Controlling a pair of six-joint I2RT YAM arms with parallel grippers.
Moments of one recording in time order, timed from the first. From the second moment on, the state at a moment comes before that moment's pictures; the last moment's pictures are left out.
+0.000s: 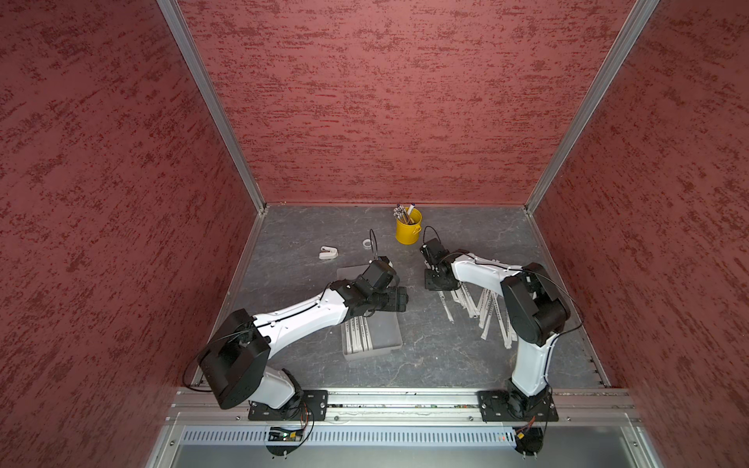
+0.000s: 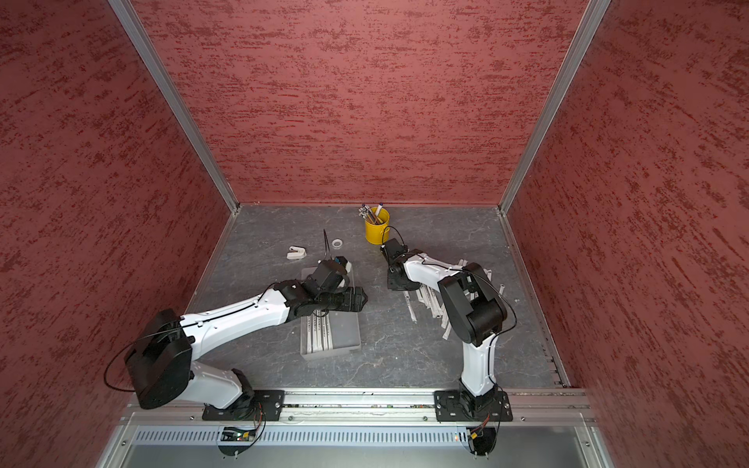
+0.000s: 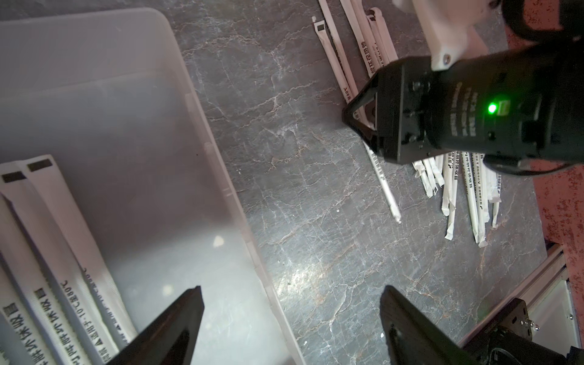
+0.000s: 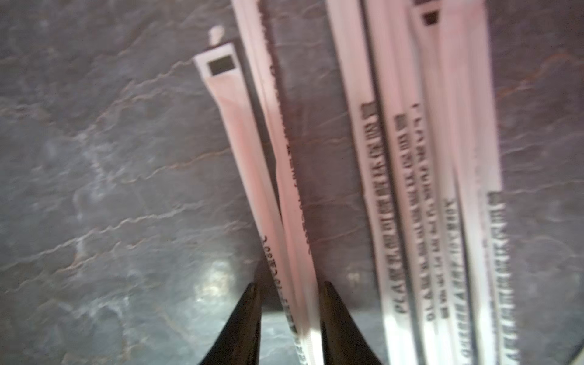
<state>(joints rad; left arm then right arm) -0.80 1.45 0.93 -0.38 0.02 -0.67 0.53 1.91 1.23 -0.60 0.14 0.54</state>
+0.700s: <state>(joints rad) -0.66 1.28 0.81 -0.39 0.02 -0.67 0.60 1.86 1.31 -0.68 0.10 0.62</state>
